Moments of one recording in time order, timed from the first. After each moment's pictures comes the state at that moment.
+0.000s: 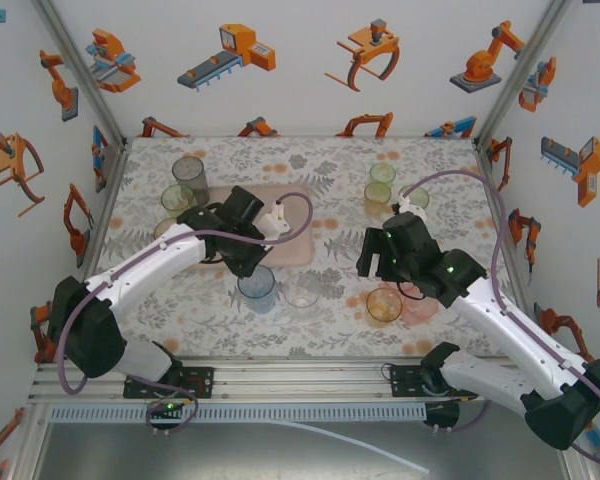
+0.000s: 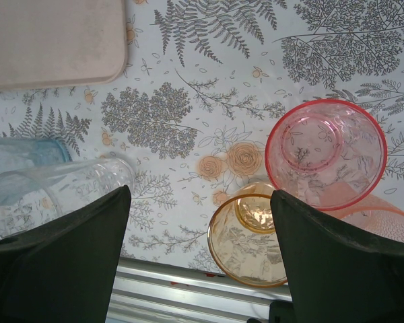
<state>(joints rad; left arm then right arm) -0.71 1.44 1.17 -0.90 0.10 0.30 0.66 0.96 0.93 -0.81 0.20 0.64</state>
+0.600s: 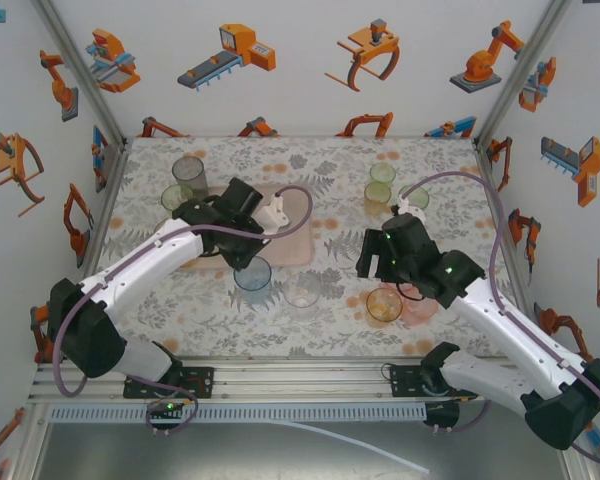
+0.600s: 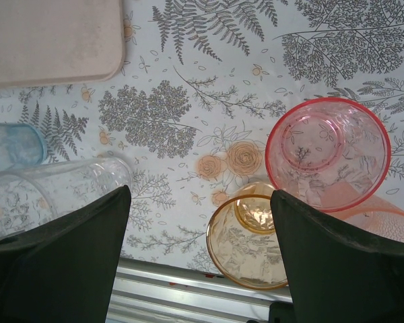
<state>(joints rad) -0.71 1.44 1.26 -0.96 0.04 0.32 0.66 0.96 0.92 -0.80 0.19 0.64</state>
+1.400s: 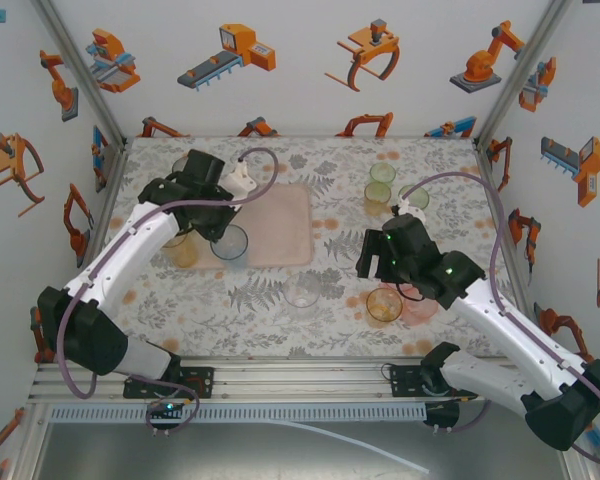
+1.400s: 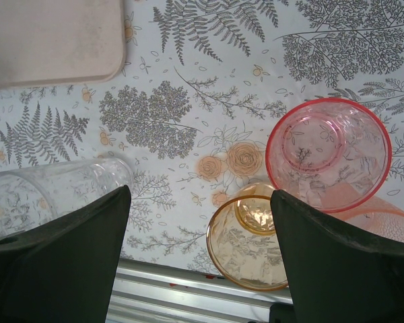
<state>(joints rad) -0.47 1.44 1.37 -0.97 0.02 0.38 0.66 0.96 0.91 -0.79 0.19 0.64</state>
